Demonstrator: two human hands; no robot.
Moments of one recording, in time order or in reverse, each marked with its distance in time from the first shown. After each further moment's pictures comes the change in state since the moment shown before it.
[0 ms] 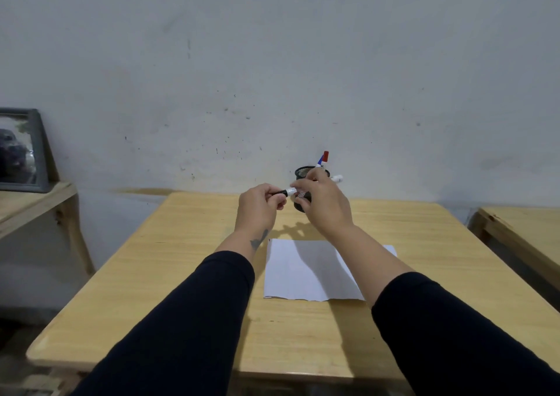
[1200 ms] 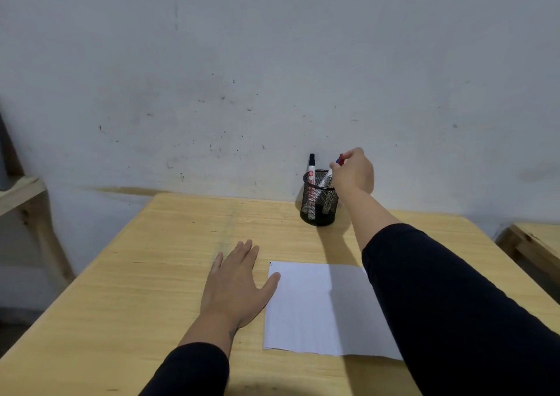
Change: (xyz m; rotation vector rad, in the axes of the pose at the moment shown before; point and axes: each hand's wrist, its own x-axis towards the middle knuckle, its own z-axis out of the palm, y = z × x) left_hand -0.028 -0.098 -0.005 0.760 -0.279 -0.035; right_hand 0.123 0.066 0.039 0.145 0.179 0.669
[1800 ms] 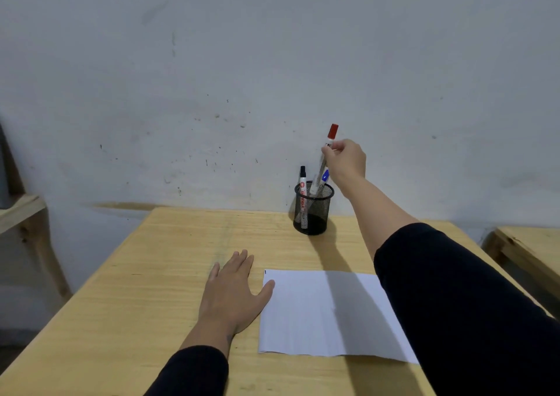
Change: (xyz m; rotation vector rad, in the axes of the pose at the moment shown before) left_hand 0.000 0.002 -0.001 0.016 -0.030 -0.020; right_hand -0.007 -0.039 -0.044 0.297 -0.086 -0.096
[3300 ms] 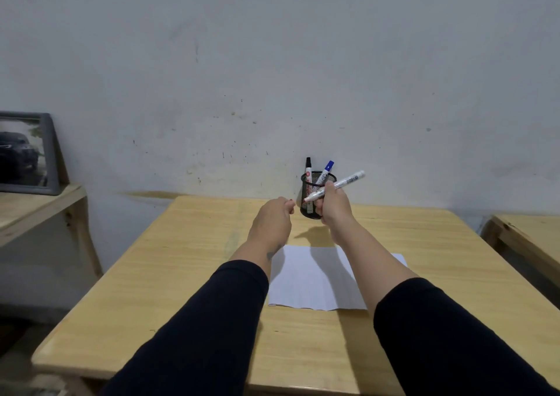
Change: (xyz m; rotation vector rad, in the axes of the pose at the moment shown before) left_hand 0.020 0.074 -0.056 -0.429 0.157 0.050; right_hand -0.115 0.030 -0.003 0.378 -0.251 0.334
